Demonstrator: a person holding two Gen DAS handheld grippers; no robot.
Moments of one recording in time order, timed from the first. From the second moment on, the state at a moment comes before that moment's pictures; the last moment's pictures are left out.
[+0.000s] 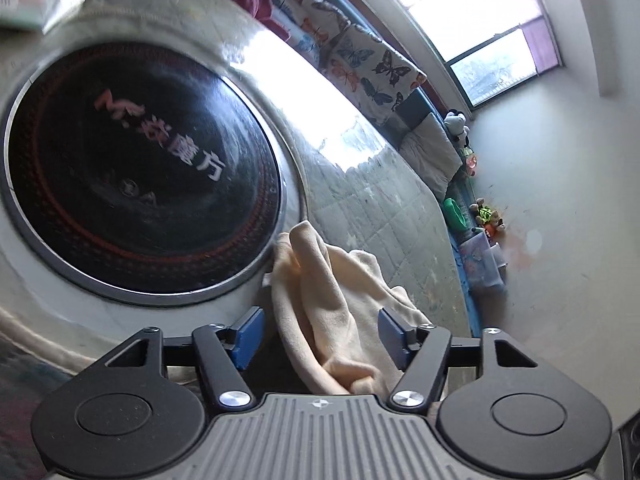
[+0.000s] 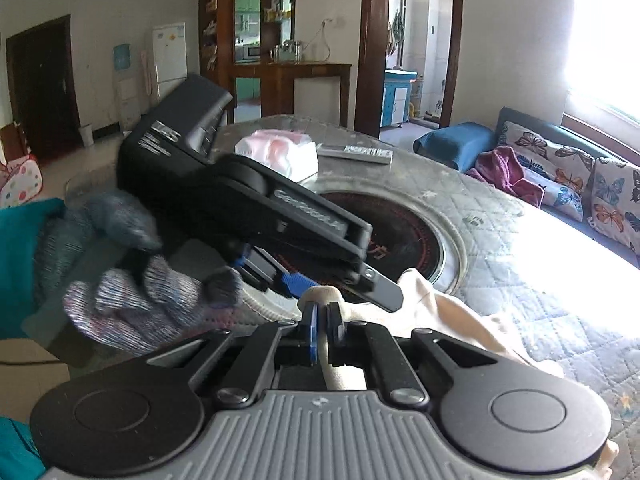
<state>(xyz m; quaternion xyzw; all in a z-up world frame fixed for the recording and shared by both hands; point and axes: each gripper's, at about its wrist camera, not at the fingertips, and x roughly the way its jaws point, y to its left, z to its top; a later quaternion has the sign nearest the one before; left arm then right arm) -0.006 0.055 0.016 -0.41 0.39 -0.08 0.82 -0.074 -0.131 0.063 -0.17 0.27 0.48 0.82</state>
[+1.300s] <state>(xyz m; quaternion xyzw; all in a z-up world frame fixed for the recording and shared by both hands) 0.006 0.067 -0.008 -0.44 0.39 -0.08 0.80 -0.002 -0.311 0.025 0.01 0.36 0.20 0.91</state>
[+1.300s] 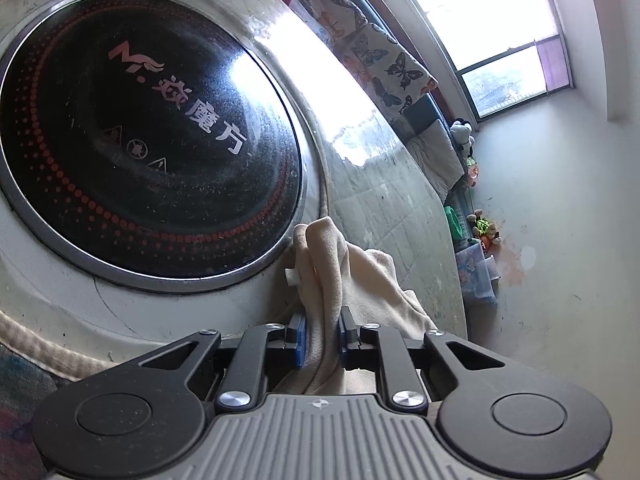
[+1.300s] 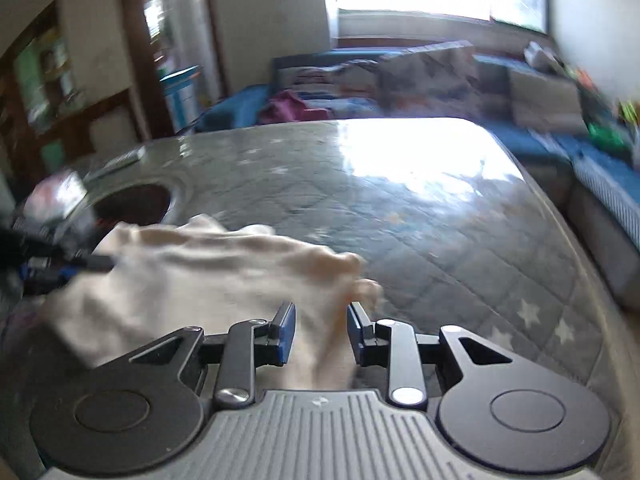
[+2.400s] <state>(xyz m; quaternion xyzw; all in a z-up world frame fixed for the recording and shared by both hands) 0.026 -0.013 0.056 -0.34 0.37 -0.15 0.85 -0.018 -0.363 0.050 0.10 0.28 0.15 0.95</state>
